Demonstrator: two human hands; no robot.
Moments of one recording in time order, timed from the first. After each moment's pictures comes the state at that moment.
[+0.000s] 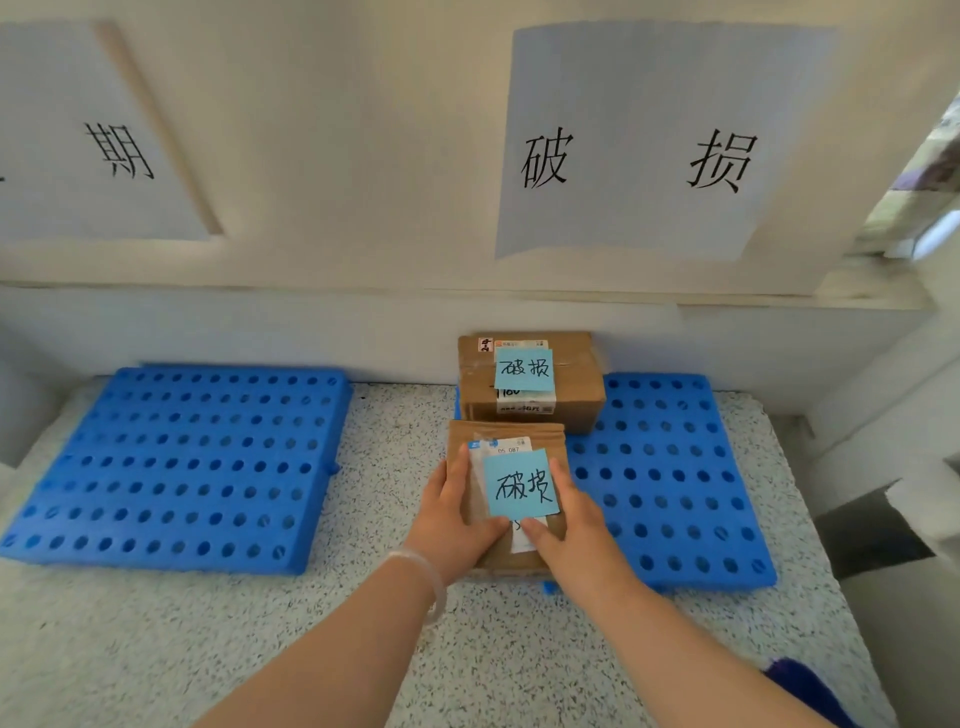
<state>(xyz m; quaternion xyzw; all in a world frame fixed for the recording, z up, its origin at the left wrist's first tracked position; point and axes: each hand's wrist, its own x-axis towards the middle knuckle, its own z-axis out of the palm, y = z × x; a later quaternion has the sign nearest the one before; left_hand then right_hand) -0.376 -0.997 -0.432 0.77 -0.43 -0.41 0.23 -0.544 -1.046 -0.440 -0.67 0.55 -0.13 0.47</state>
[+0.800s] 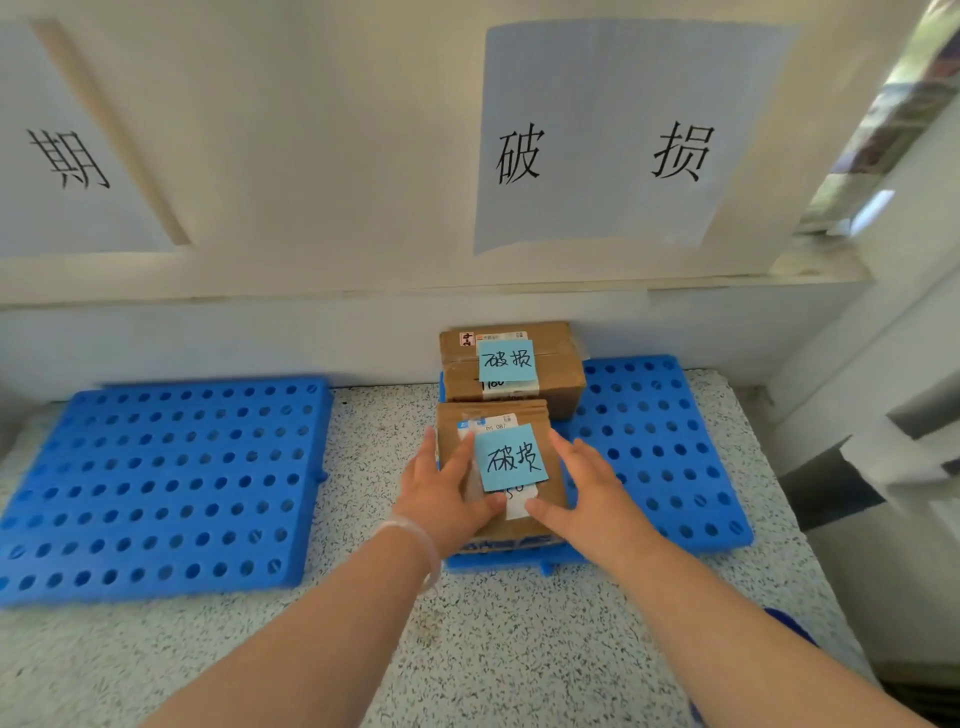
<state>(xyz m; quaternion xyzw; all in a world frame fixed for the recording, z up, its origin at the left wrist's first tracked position) -0.354 -1.013 -0.417 0.78 -0.52 -0.36 0.07 -0.547 -1.062 -0.419 -0.72 0.56 -0.08 0.40</state>
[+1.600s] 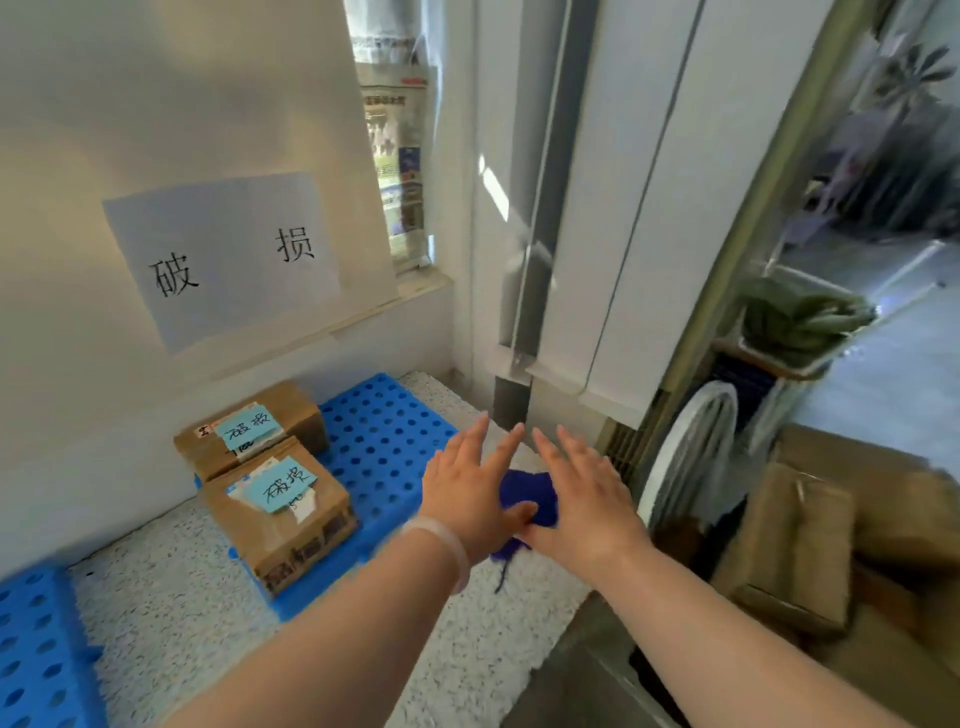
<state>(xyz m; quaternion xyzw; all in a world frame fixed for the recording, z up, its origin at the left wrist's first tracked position) -0.546 -0.889 -0.317 0.42 -0.89 -0.13 0.09 -0.683 -0.804 -0.310 -0.60 0.78 -0.14 0.10</state>
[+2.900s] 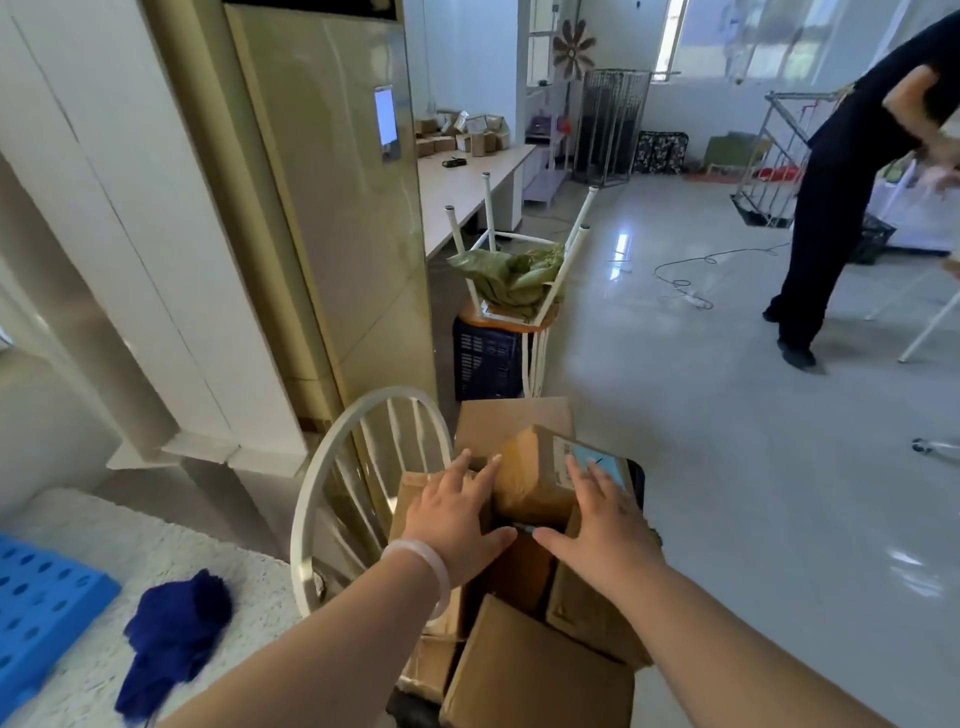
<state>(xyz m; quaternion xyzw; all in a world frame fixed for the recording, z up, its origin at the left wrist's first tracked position) -0.946 -0.689 -0.323 0.23 -0.95 -0.18 -0.04 -1.053 -0.533 -0.333 -0.27 0.94 -0.17 0.14</state>
